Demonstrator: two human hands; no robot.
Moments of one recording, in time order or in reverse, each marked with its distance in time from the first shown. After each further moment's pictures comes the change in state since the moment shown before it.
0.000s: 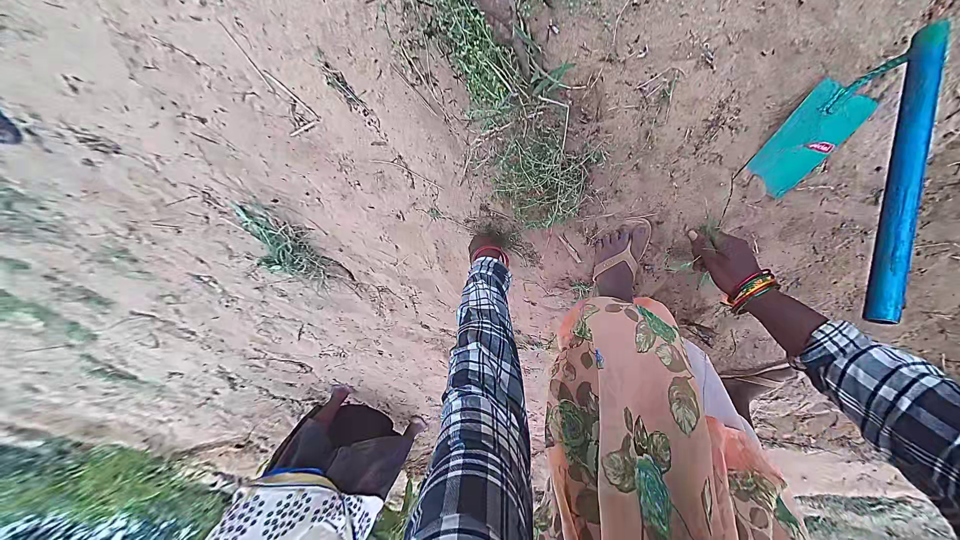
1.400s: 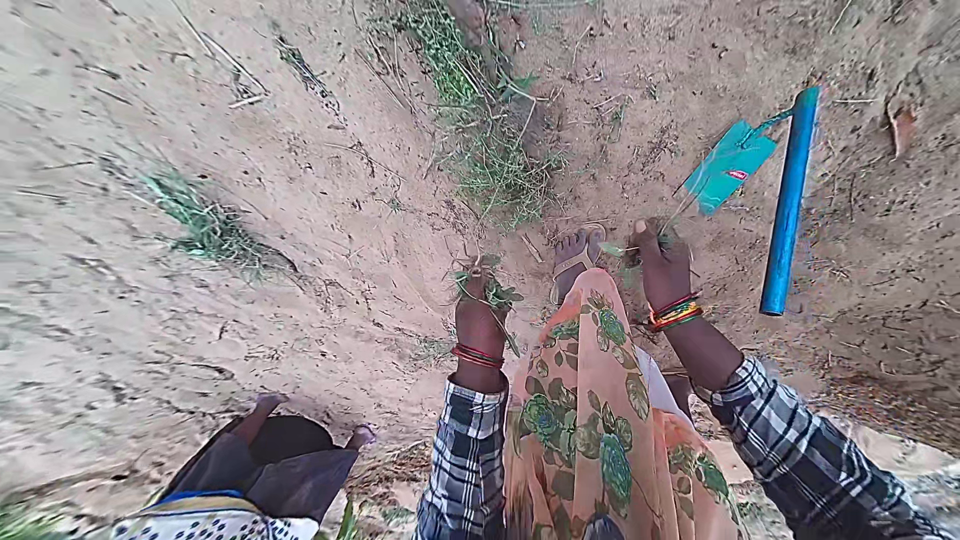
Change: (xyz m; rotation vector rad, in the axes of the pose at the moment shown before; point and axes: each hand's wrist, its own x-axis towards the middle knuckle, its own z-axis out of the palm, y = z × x) left_hand -0.092 -0.076 0.101 -1.615 0.102 0.362; right_hand -0.083 -0.094 0.000 0.502 0.223 -0.188
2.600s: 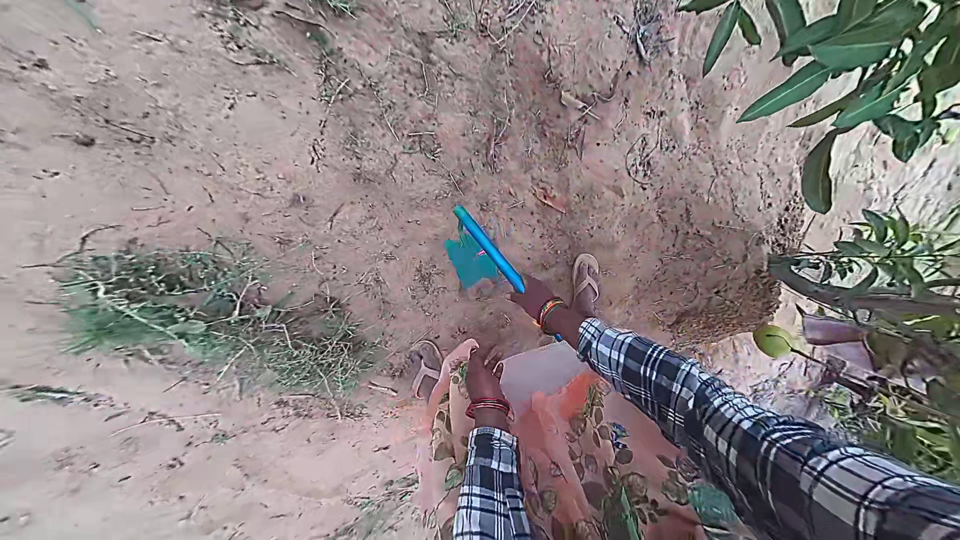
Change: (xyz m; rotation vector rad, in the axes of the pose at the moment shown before) left_hand -0.159 -0.092 0.240 0.318 -0.316 -0.261; right_hand 0.070 0.031 -0.240 -0.344 -0.052 0.386
